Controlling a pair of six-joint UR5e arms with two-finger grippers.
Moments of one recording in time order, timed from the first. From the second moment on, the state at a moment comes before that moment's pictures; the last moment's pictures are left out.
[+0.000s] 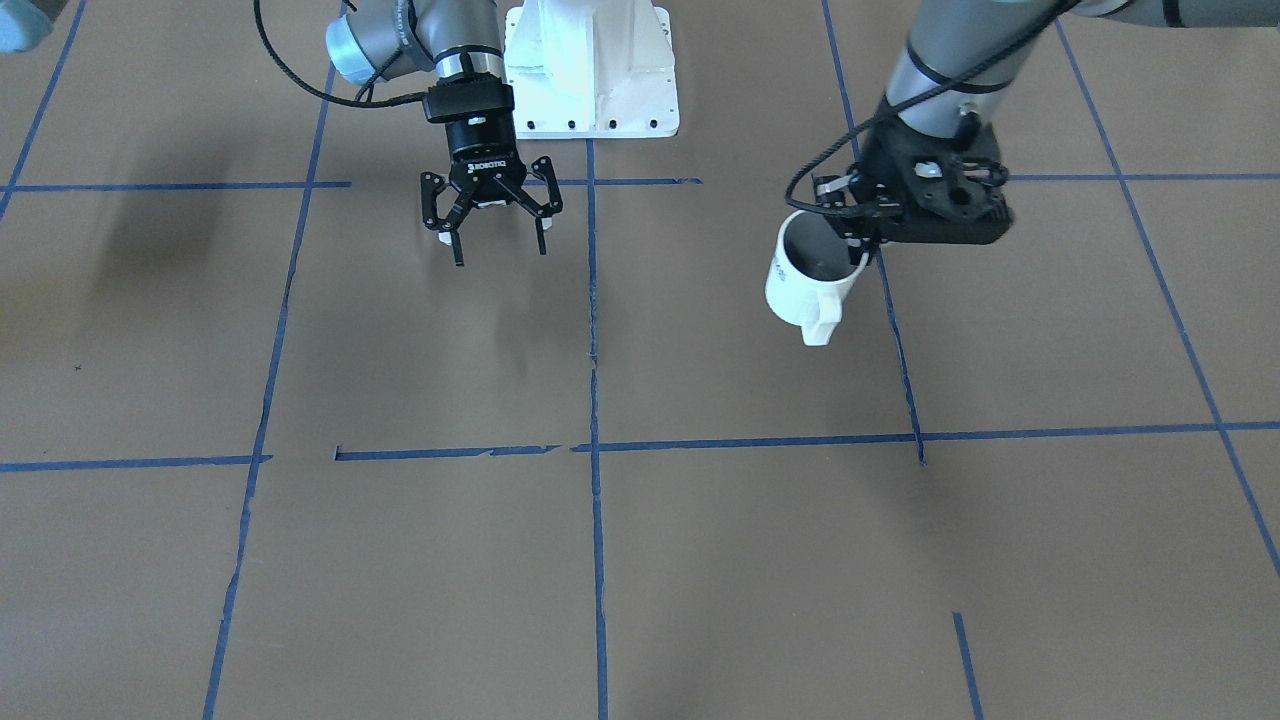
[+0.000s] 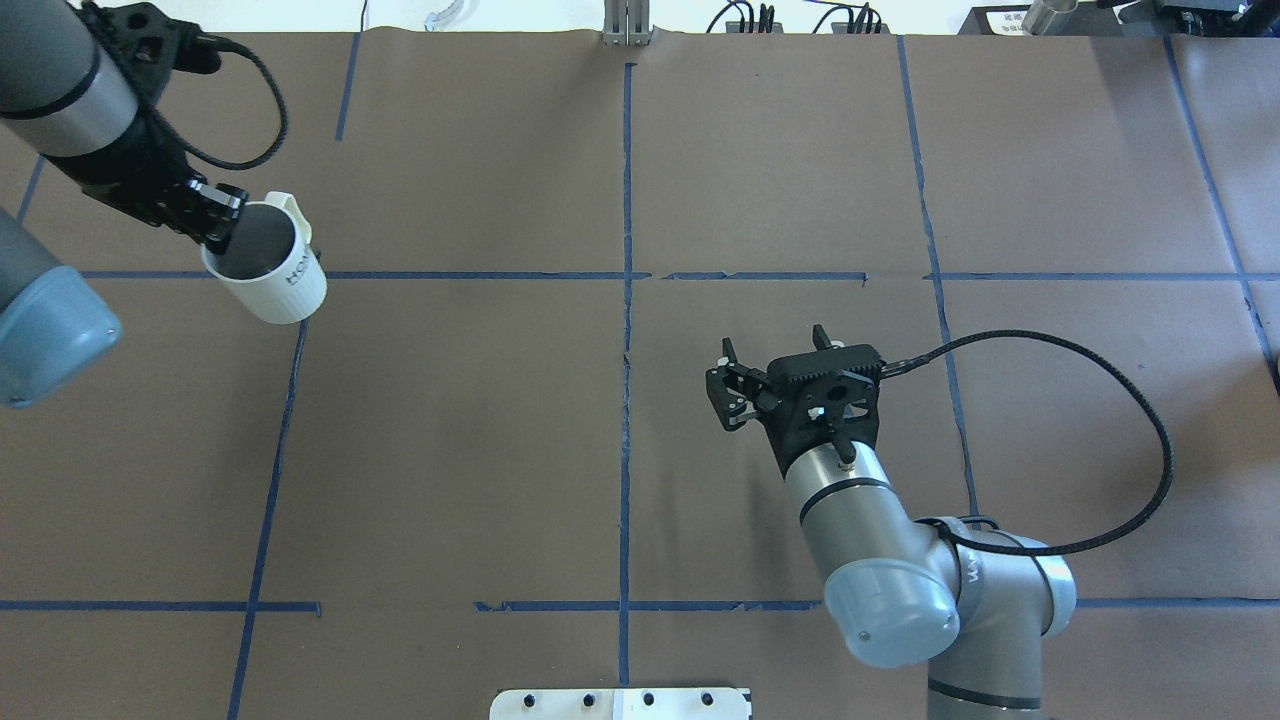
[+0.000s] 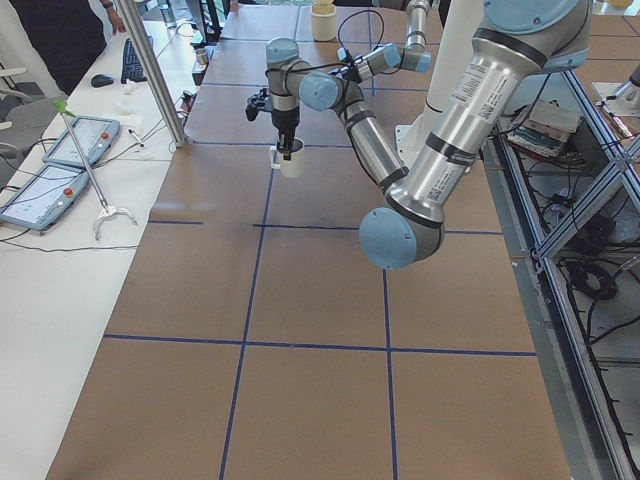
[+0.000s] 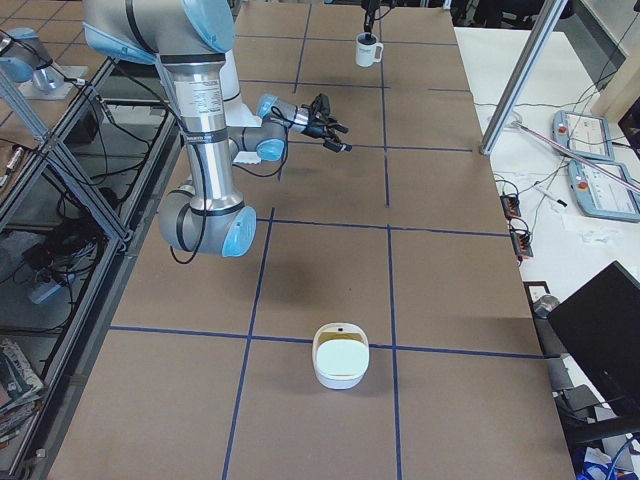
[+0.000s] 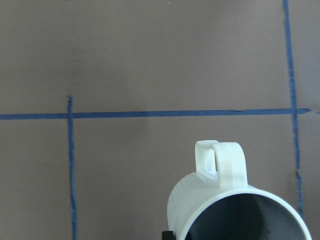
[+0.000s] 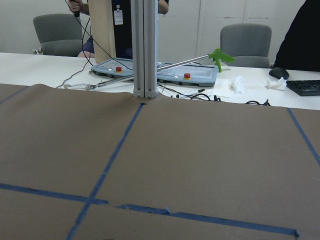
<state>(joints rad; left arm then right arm) -1.02 -1.92 -1.98 -1.29 -2.15 -0.51 0.23 -1.31 1.90 -1.04 0.74 1.09</state>
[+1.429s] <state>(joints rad) -1.05 -1.70 -1.74 -1.68 -2.35 -0.40 1.07 -1.77 2.06 -1.09 2.07 0.47</state>
